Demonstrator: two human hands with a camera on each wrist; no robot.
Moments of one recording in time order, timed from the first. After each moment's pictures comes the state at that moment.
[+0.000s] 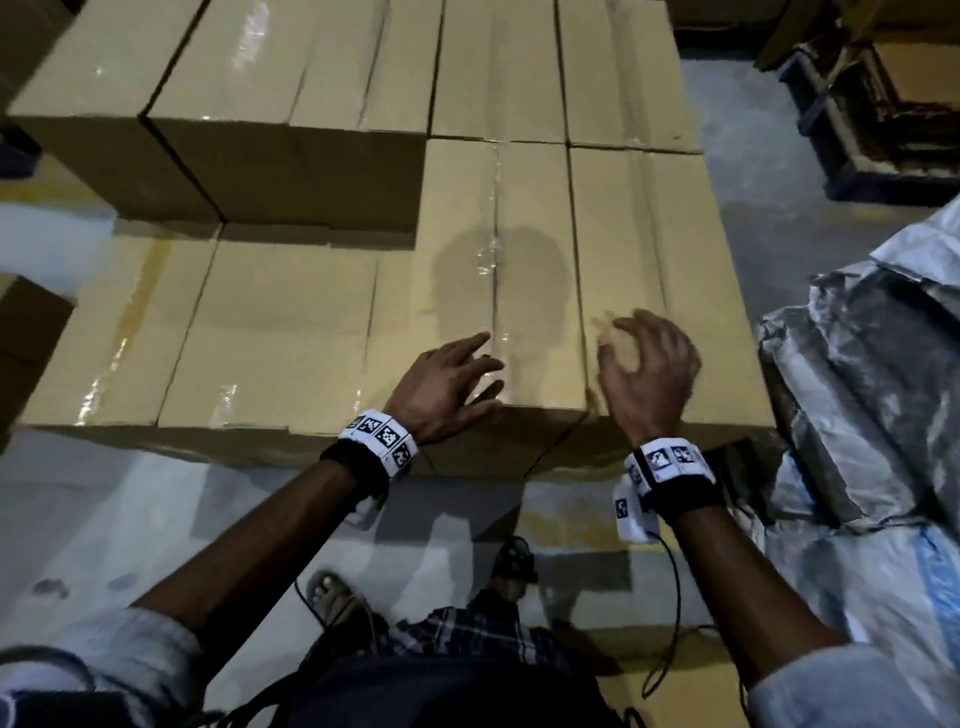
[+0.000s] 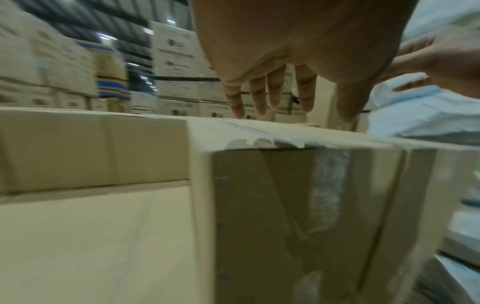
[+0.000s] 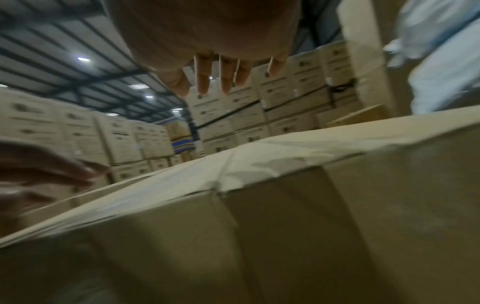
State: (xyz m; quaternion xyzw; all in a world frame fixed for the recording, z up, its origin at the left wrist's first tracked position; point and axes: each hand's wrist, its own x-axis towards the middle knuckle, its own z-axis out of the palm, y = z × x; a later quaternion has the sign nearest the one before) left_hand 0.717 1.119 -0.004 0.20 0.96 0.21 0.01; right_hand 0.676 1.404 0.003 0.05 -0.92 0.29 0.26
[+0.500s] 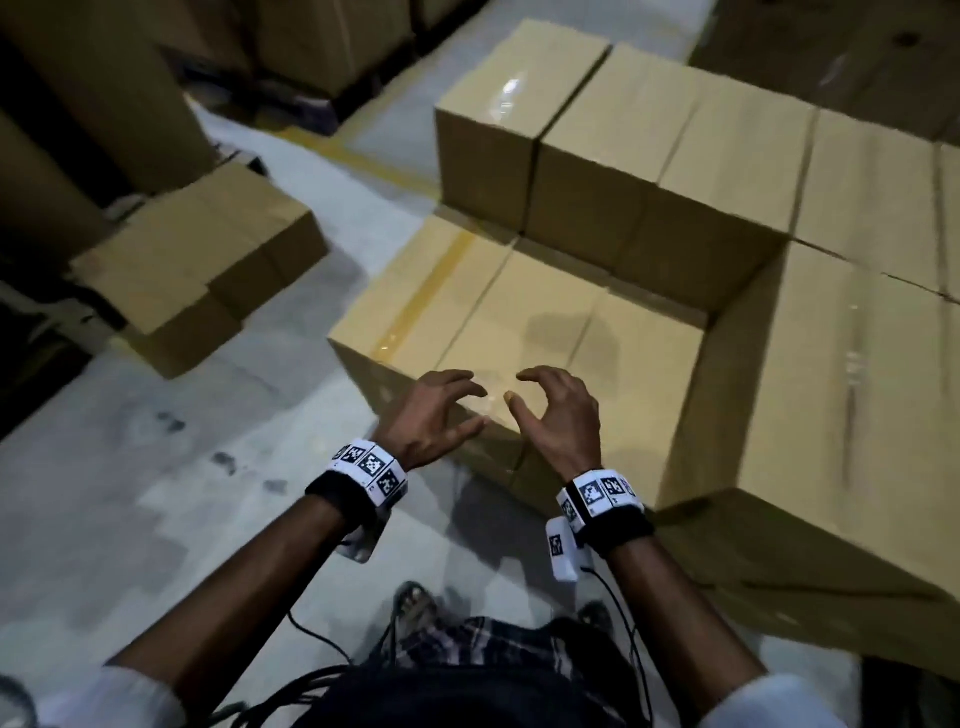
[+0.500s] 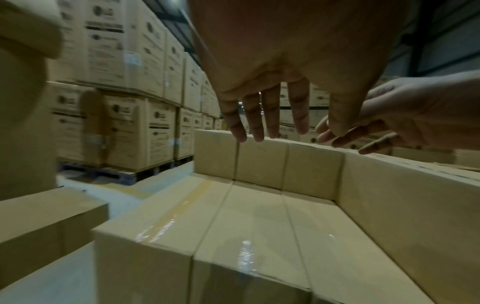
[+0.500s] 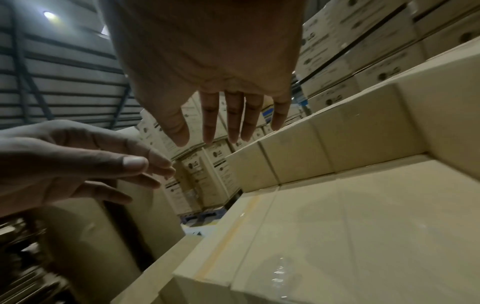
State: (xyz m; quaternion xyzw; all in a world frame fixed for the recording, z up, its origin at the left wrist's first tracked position) left_hand 0.934 0.732 0.016 -0.10 0.95 0.28 0.00; right_hand 0.813 0.912 -0.002 0.31 -0.88 0.36 -0.03
